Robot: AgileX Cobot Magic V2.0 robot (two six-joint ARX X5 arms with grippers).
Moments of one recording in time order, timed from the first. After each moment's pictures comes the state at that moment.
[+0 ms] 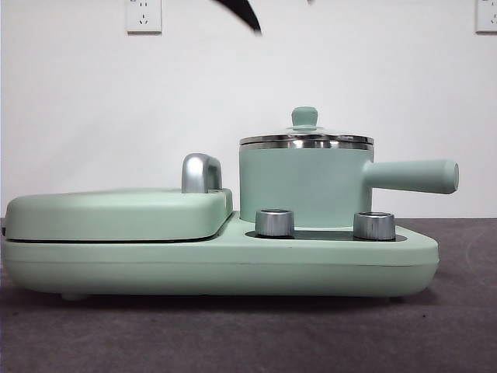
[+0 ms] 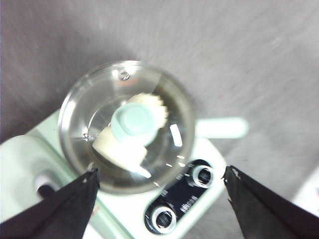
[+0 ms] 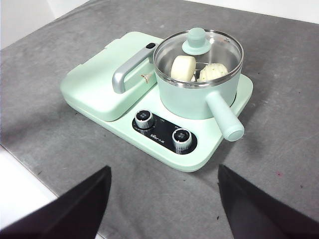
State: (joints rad) left arm -0.71 2.04 2.55 -1.42 0.18 -0.06; right arm 0.50 0.33 0.97 -1.08 -0.18 0.09
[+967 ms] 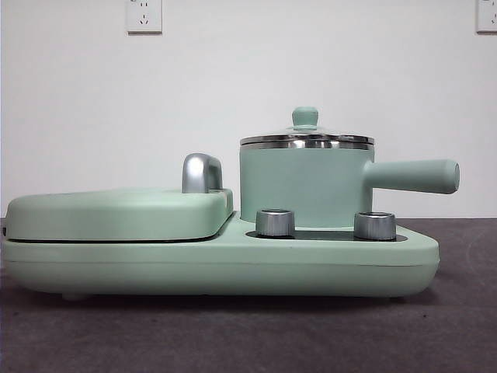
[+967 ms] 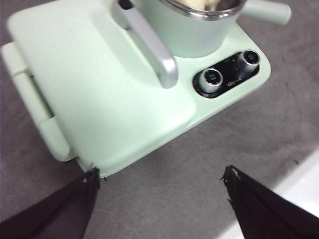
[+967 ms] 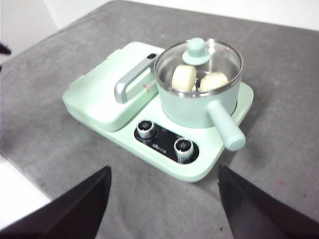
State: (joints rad) left arm -0.62 0.72 0.98 -0.97 0.07 -0.12; right arm 0.50 0.33 0.97 -1.04 -0.18 0.11
